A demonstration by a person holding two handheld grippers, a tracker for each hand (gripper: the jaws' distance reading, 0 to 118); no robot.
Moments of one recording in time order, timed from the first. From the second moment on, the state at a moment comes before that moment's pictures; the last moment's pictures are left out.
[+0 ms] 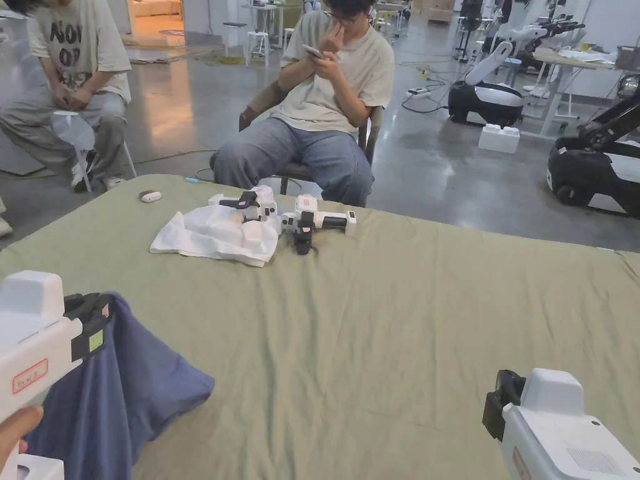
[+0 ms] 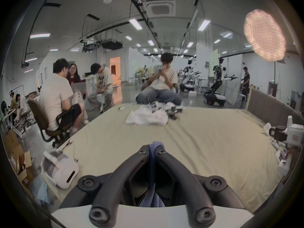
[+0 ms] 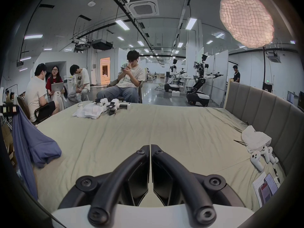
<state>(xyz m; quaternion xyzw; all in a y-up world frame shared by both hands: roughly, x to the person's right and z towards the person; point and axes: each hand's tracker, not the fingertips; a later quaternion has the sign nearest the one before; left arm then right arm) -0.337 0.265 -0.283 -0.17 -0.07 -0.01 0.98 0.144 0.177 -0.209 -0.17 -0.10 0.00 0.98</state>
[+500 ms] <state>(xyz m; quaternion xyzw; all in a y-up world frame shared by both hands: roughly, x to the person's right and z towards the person) -0.117 0.315 -0.304 -0.12 -0.30 -0.01 0.95 0.215 0.197 -0.151 -0.14 -0.17 -0.02 0.98</state>
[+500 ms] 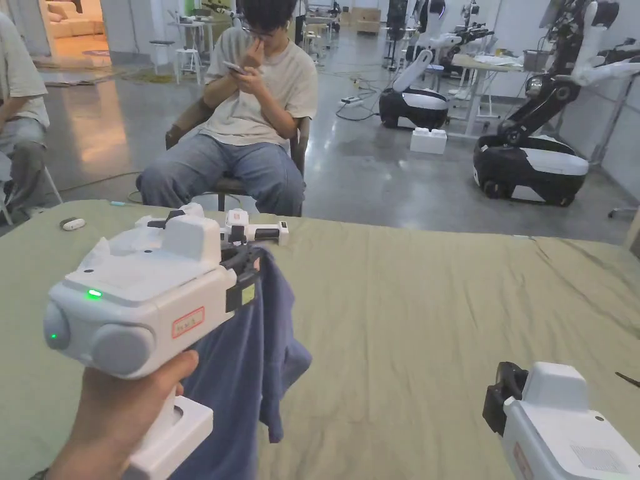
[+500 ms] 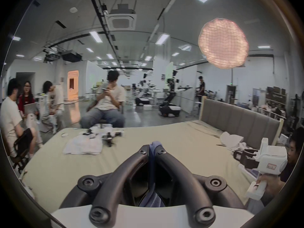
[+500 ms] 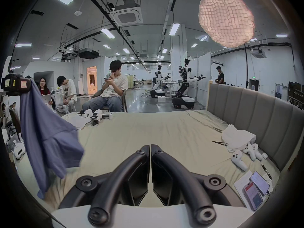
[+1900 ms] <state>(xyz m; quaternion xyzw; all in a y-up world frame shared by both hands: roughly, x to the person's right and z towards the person) -0.133 0.227 -0.277 -0.11 -0.15 0.02 0.98 0.204 0.228 -0.153 -0.08 -0.16 0.00 0.98</state>
